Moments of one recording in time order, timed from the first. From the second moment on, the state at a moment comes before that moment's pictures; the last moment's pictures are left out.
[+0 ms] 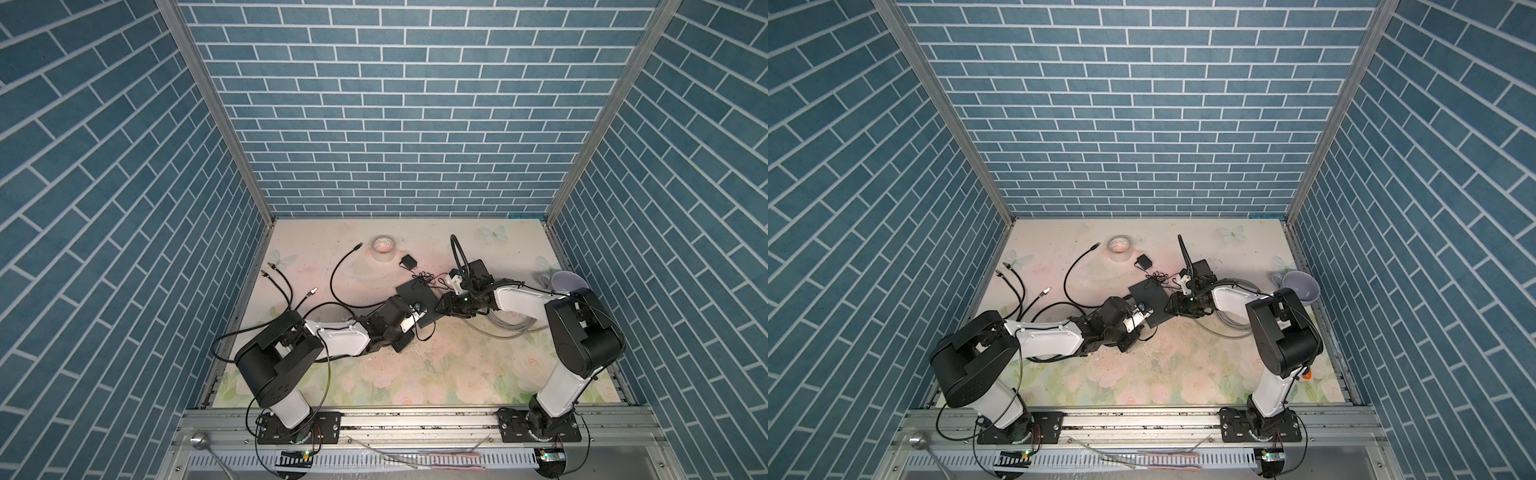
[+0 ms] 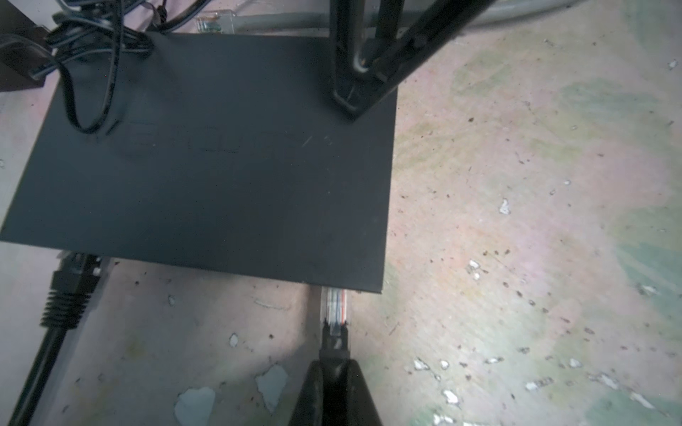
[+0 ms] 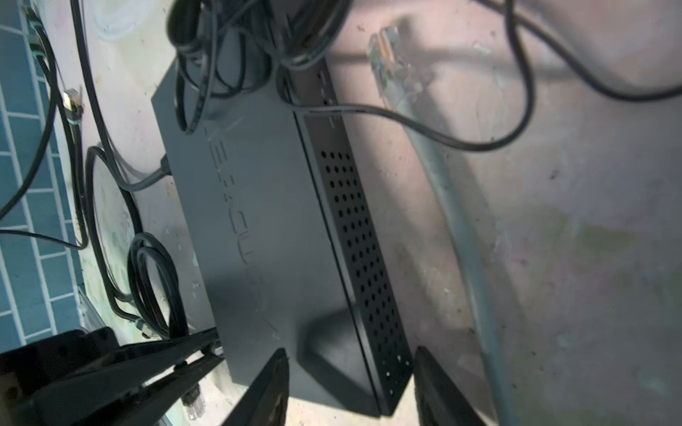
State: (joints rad) left arm -0.84 1.63 0.68 0.08 0.03 0.12; right arm 0.49 1.75 0.95 -0.31 -0.49 0.41
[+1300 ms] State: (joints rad) left arm -0.88 1.66 0.61 0.30 -0.03 0.11; right arm 0.46 1.85 1.15 -0.67 -0.59 0.05
